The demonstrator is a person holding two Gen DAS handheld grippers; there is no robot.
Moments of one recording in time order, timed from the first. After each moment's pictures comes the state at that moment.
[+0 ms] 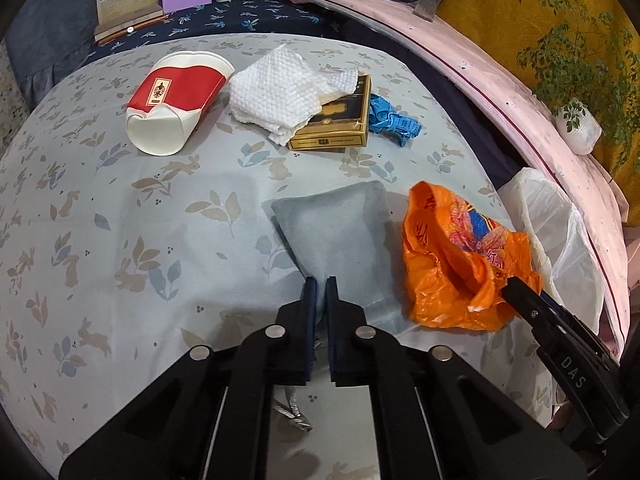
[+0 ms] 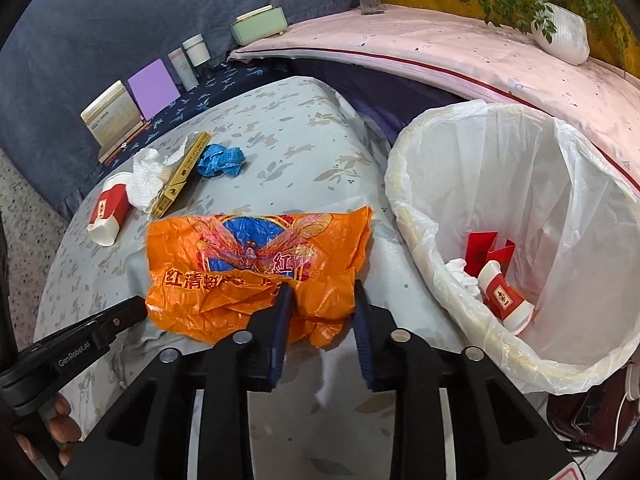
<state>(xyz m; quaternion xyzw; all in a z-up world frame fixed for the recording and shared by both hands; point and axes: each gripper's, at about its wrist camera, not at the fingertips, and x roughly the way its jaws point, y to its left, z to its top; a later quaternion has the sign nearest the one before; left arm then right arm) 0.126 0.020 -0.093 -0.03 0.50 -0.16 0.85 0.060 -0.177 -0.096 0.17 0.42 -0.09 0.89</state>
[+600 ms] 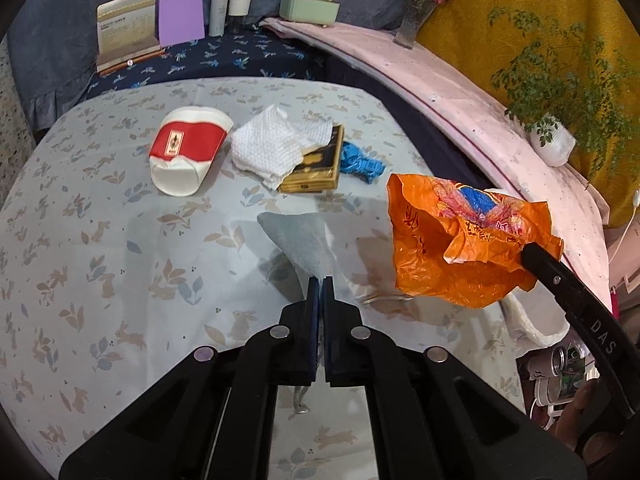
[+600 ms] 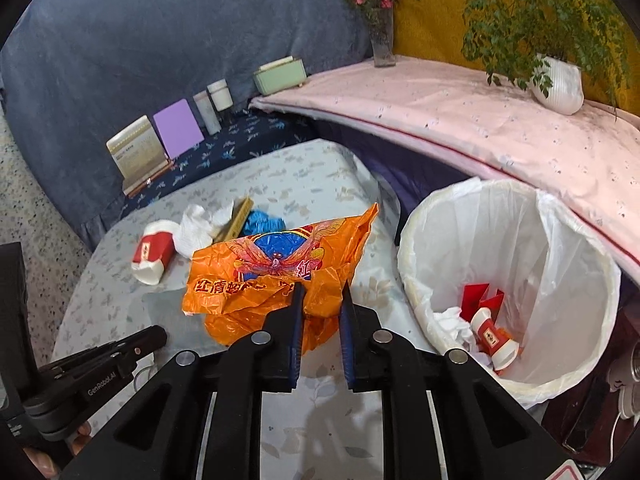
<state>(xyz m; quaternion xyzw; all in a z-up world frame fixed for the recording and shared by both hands) 0.098 0.026 -0.039 -0.04 0.45 -0.19 0.87 0.035 -0.169 -0.025 0.16 0.34 -0.09 0.92</state>
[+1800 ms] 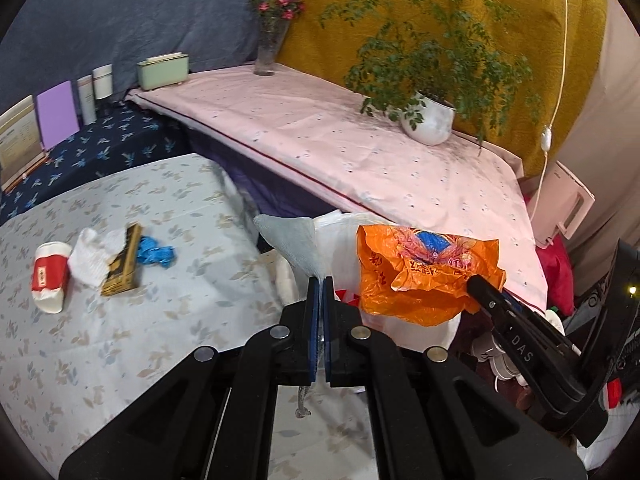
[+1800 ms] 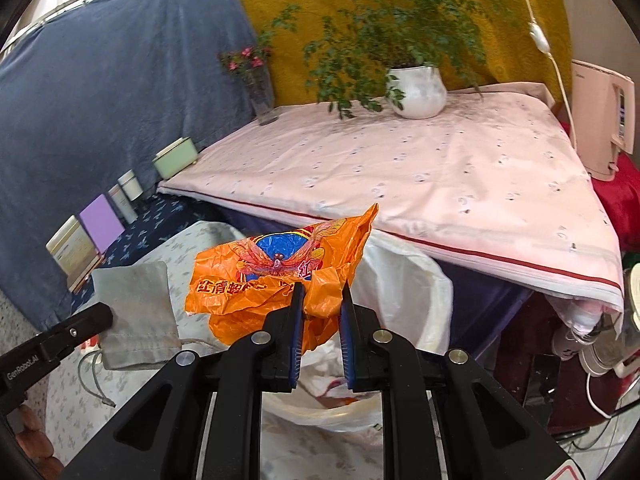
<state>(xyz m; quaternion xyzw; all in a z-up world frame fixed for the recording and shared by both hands) 0.050 -0.139 0.037 0.03 0.38 -0.36 0.85 -0.063 -0.313 -0.007 0.23 0.26 -0.25 0.90</state>
